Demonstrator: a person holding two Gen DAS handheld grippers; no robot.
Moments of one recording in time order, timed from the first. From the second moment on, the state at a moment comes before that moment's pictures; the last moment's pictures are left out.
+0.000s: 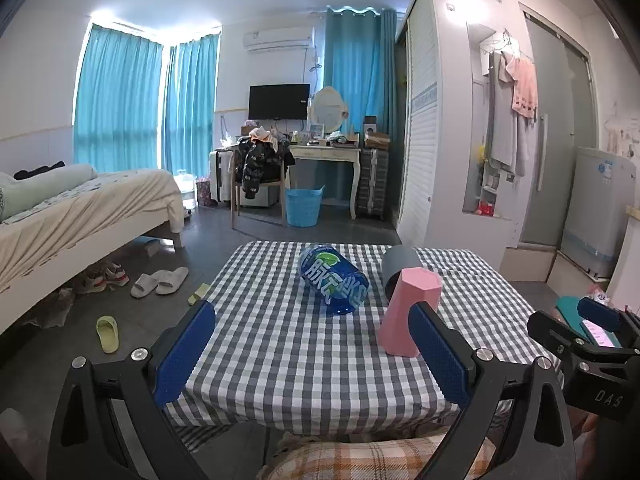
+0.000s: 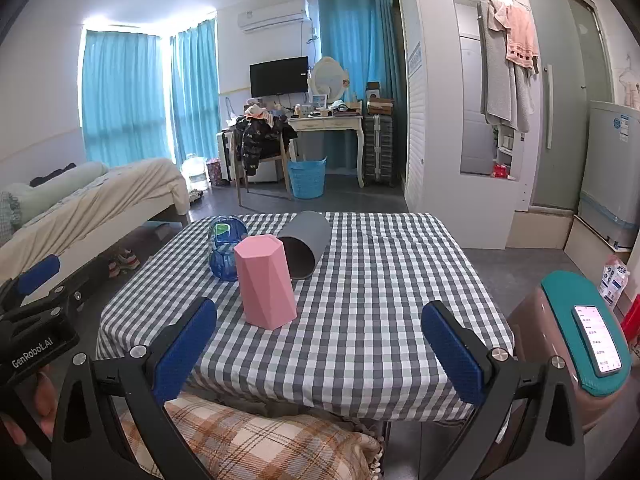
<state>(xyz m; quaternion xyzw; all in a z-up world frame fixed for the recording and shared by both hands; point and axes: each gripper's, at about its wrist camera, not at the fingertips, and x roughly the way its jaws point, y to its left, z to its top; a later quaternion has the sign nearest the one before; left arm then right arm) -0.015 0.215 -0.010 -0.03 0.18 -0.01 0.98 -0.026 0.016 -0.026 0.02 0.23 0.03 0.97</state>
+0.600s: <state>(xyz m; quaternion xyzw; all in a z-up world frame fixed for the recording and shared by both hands) -0.015 0.221 -0.012 -0.03 0.18 -0.01 0.98 -0.025 0.018 -0.030 0.02 0.24 0.02 0.97</state>
